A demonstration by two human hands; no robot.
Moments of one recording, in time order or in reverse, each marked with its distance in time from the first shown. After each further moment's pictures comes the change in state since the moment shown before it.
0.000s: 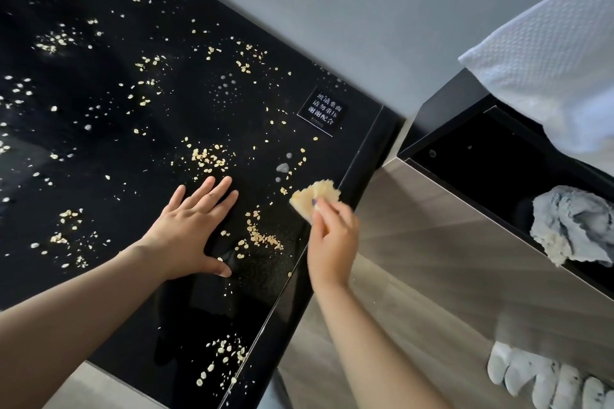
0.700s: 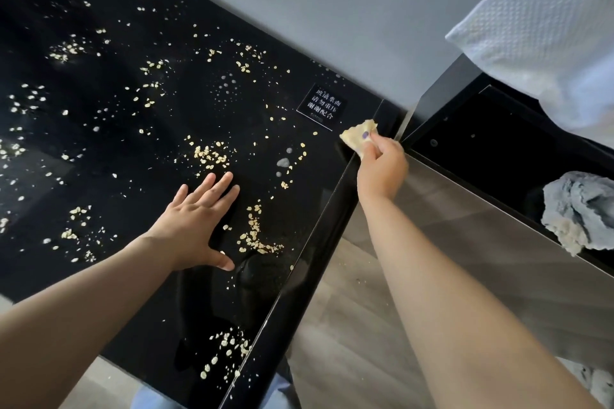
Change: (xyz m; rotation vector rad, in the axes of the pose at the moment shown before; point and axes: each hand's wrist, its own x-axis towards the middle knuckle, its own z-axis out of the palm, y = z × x) left_hand 0.001 0.007 -0.001 0.046 -0.056 -0.054; right_hand 0.126 0.017 -0.018 0.117 0.107 0.220
